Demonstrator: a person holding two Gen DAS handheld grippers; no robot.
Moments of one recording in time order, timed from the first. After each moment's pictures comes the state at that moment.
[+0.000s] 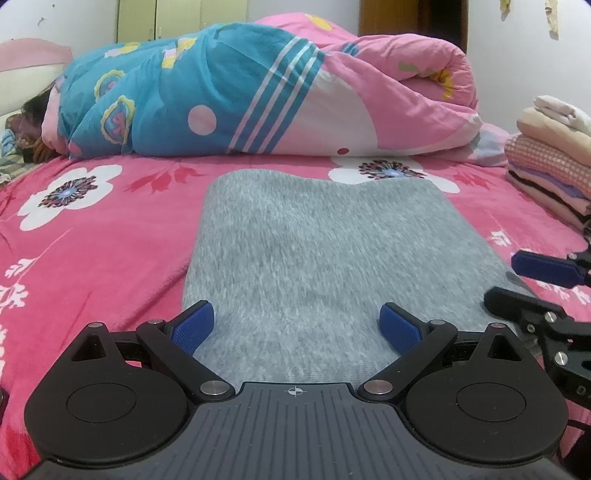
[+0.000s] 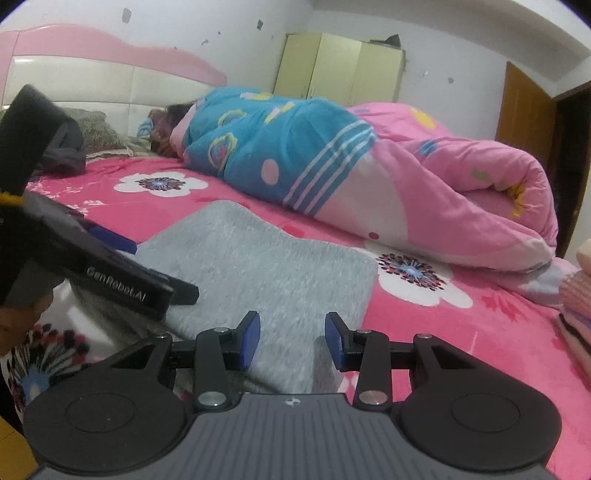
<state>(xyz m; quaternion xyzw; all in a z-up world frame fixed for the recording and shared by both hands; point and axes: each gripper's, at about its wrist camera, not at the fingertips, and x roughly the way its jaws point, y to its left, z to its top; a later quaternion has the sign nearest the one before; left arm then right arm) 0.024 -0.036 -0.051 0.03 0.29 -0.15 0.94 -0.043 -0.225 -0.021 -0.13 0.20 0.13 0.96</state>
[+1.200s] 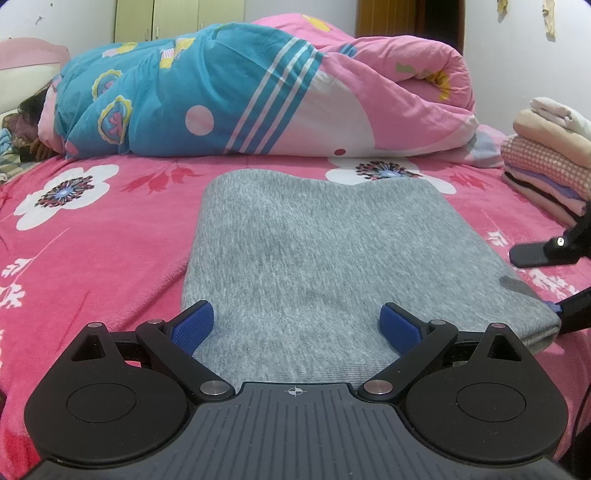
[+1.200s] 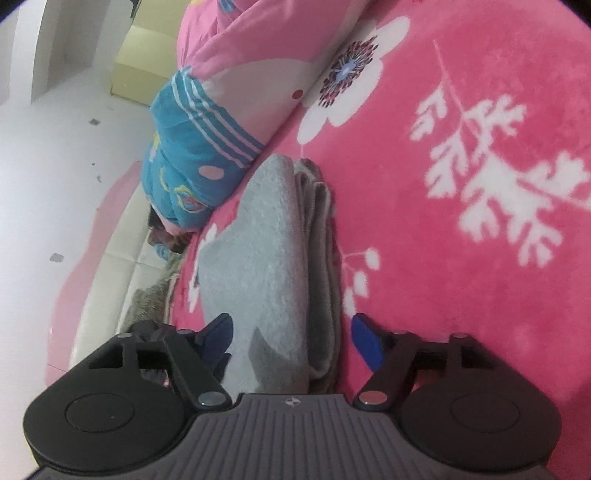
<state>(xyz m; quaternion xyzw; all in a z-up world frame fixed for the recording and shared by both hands) 0.024 -0.032 -0.051 0.02 0.29 -0.15 0.94 0.026 -0.371 -0.068 0.45 0.39 0.19 0.78</state>
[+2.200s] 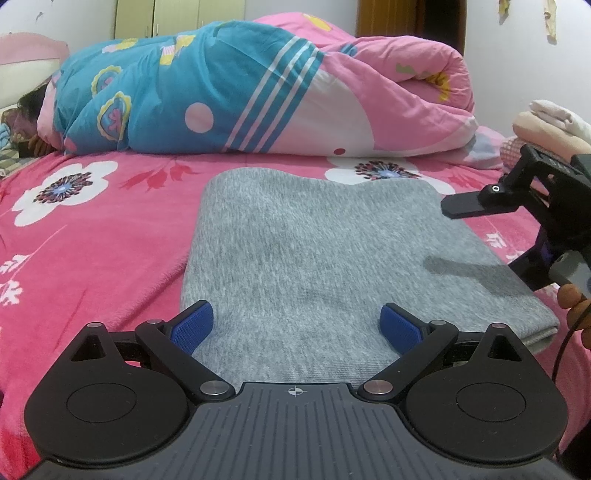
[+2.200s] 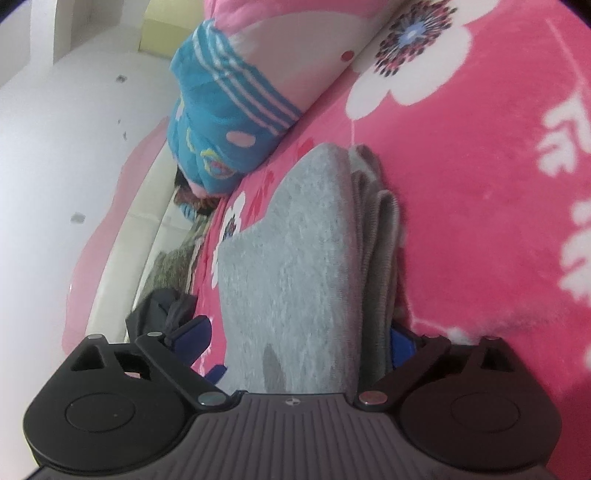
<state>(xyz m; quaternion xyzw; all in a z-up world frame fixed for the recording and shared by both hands) 0.025 -0.032 -0.051 0.02 0.30 -0.16 0.94 0.102 -0.341 -0.073 0.41 0.42 0.28 0.76</state>
